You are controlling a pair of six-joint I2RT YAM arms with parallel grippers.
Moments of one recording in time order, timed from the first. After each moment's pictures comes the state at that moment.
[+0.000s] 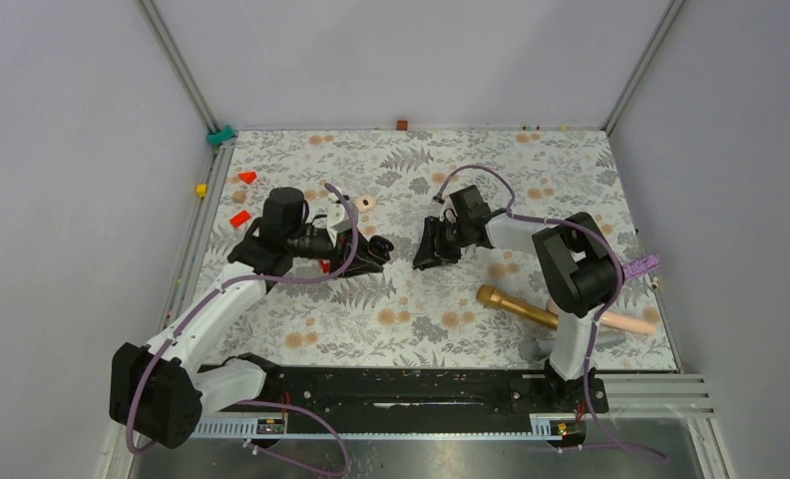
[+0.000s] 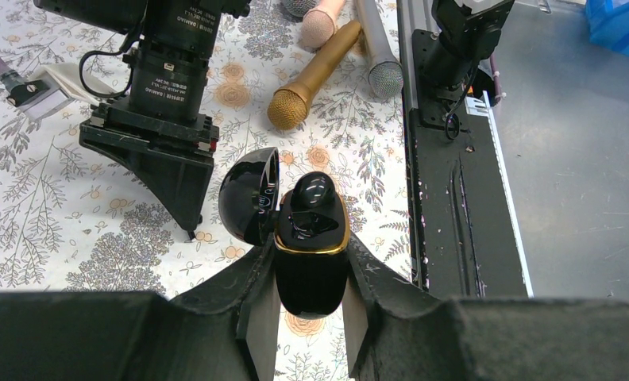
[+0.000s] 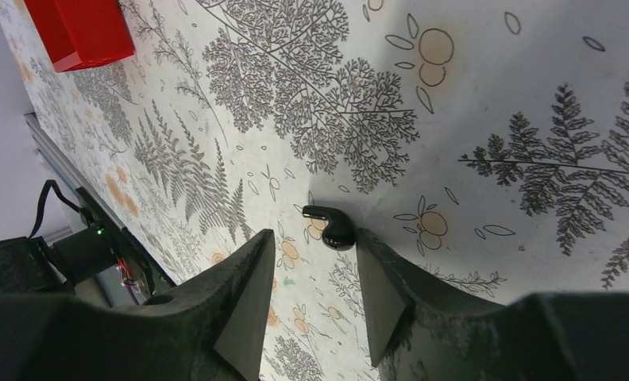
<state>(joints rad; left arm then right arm) -0.38 1.12 0.82 -0.19 1.12 0.28 0.47 1.91 1.07 -0.16 -0.55 0.50</state>
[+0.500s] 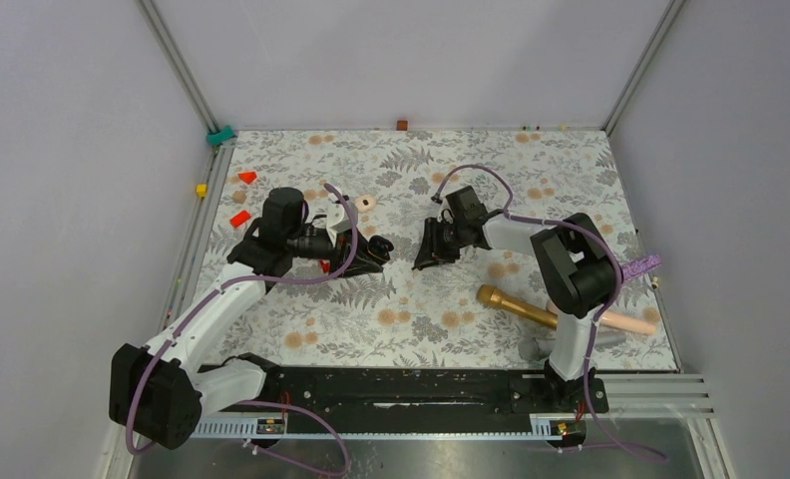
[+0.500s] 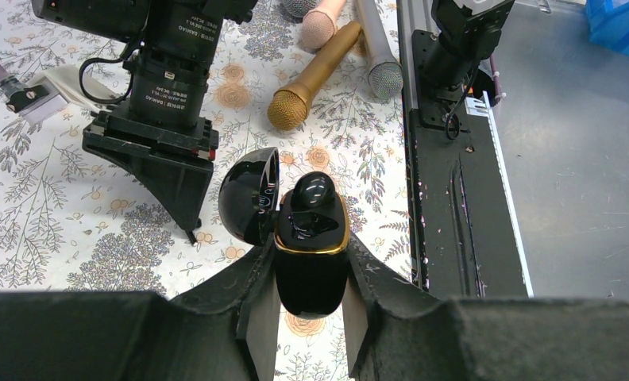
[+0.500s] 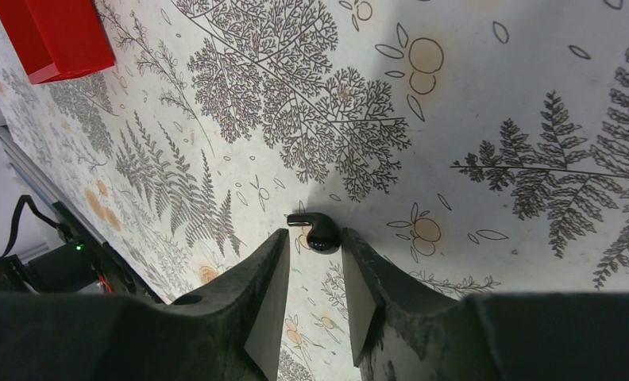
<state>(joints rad) -0.38 1.11 0.82 -0.19 1.12 0.28 0.49 1.91 1.08 -0.17 -0.49 0.50</state>
